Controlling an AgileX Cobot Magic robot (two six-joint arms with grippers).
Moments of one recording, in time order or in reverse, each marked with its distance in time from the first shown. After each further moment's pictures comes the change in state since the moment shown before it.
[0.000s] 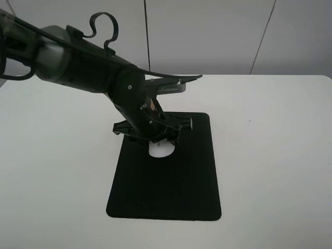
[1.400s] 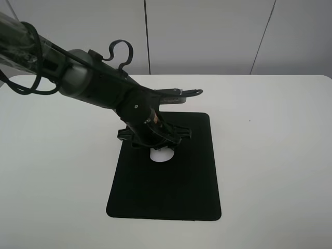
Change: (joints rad) left arm 0.001 0.100 0.001 0.083 -0.102 -0.052; right arm 0.000 0.000 0.000 0.000 0.000 0.000
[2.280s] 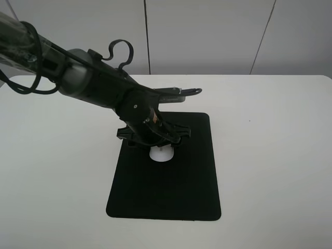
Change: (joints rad) left arm 0.008 0.001 0.000 0.035 -0.001 -0.031; right arm 0.000 0.000 0.000 0.000 0.000 0.000
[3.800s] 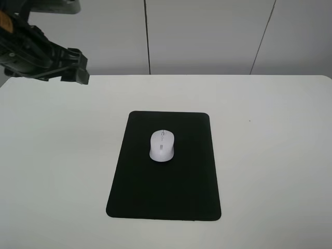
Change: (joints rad) left arm 0.375 -0.757 0.227 0.106 0.290 0.396; right arm 0.000 0.000 0.000 0.000 0.000 0.000
